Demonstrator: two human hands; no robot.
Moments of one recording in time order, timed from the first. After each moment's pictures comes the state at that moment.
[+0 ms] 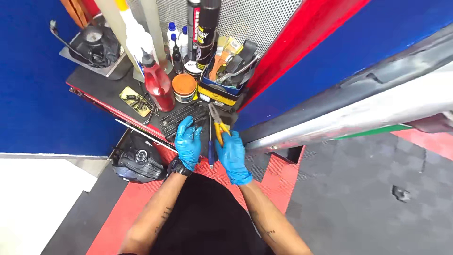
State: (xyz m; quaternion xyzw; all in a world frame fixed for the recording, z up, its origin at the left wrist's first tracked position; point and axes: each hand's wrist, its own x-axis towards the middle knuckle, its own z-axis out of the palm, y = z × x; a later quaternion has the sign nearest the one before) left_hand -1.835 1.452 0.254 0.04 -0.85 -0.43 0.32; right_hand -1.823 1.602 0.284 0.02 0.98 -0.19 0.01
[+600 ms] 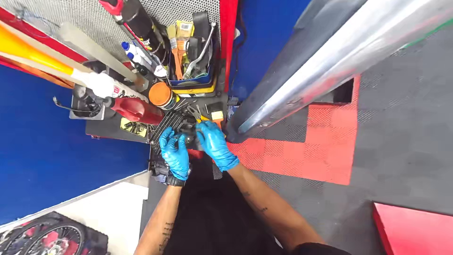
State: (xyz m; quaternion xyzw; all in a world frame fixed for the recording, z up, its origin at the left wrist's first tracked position) left_hand -1.832 1.438 0.278 0.00 -0.89 -0.39 0.22; right_hand -1.845 1.582 0.256 0.01 0.90 -0.43 -0.01
